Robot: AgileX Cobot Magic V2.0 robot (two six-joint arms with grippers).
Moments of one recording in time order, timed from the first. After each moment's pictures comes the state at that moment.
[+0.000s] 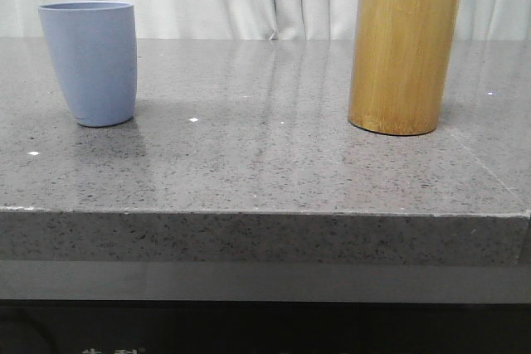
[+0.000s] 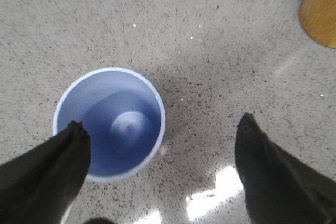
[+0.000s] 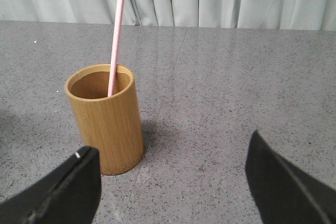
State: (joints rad) left arm -0.45 1.48 -1.50 -0.06 1.02 0.16; right arm 0.01 0.45 -0.61 0.32 0.48 -0.21
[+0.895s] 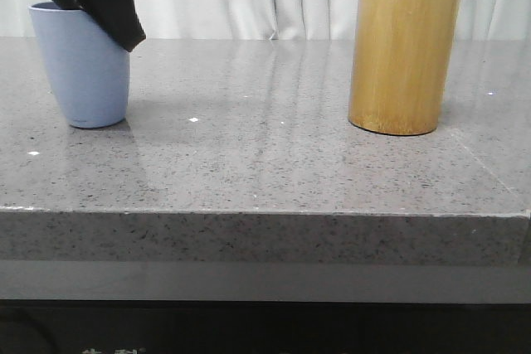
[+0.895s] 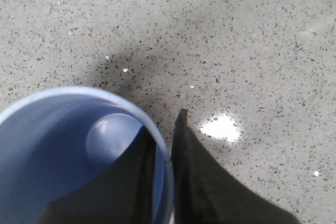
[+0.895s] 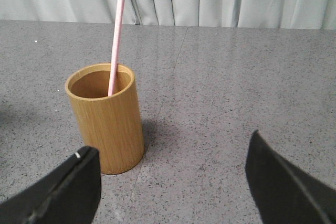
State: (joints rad) left arm -0.45 1.67 -1.52 -0.06 1.04 0.16; right arm 0.01 0.45 -0.61 0.32 0.48 -0.21
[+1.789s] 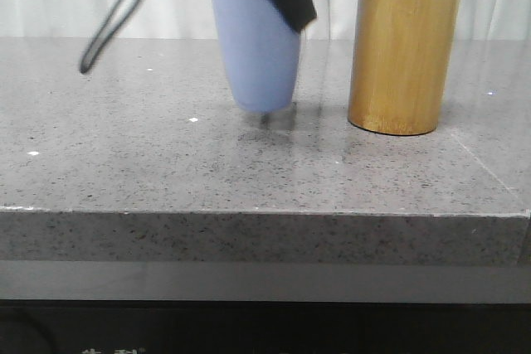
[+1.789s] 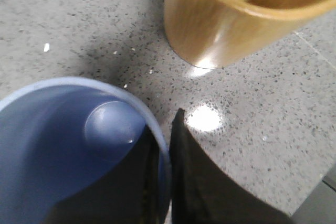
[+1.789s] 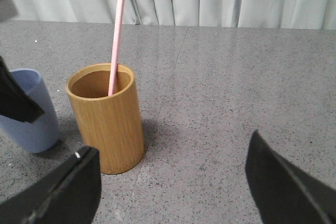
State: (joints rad) left arm -0.74 1.97 -2.02 -0.09 1.24 0.16; right arm 0.01 0.45 -0.61 0.32 0.48 -0.21
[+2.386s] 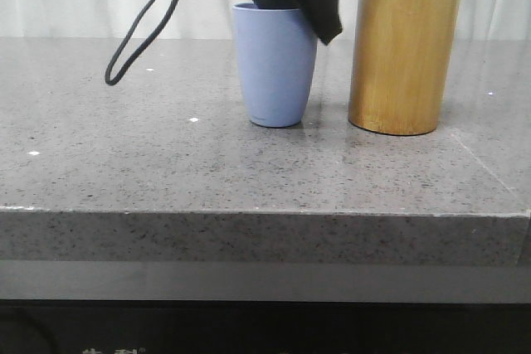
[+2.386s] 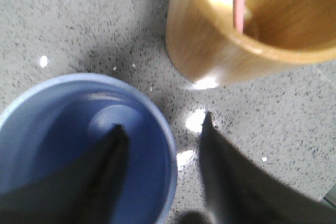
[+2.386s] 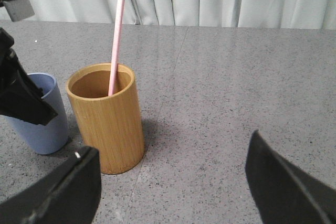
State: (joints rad) left arm -0.74 2.02 -2.09 -0.10 1.25 0.14; right arm 0.01 0.45 -0.61 0.32 0.48 -0.21
